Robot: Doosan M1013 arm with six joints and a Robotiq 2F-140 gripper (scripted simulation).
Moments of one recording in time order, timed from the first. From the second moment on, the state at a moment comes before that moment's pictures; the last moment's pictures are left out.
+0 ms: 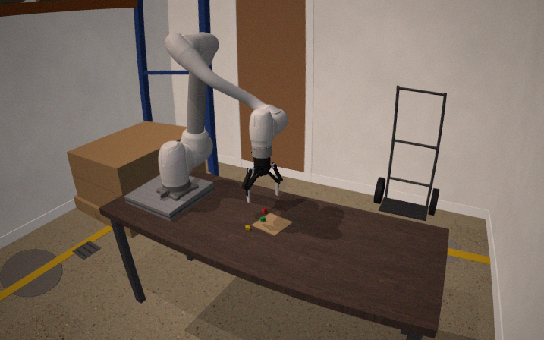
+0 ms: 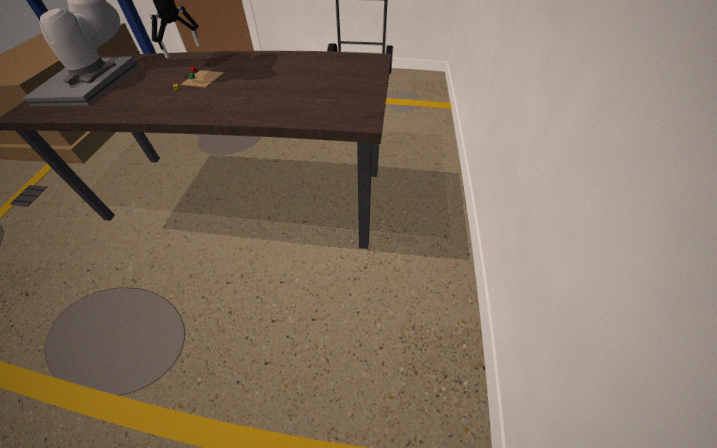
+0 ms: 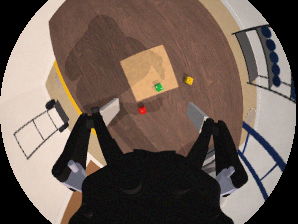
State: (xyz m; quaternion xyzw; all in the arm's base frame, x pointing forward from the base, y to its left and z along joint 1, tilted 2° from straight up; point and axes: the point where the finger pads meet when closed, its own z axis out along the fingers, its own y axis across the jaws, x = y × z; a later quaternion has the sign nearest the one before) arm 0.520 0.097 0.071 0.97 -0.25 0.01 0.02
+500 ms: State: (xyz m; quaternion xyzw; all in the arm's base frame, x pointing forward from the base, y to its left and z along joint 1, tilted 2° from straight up) arm 0.513 0.109 0.068 1.00 -0.02 0.00 0.02
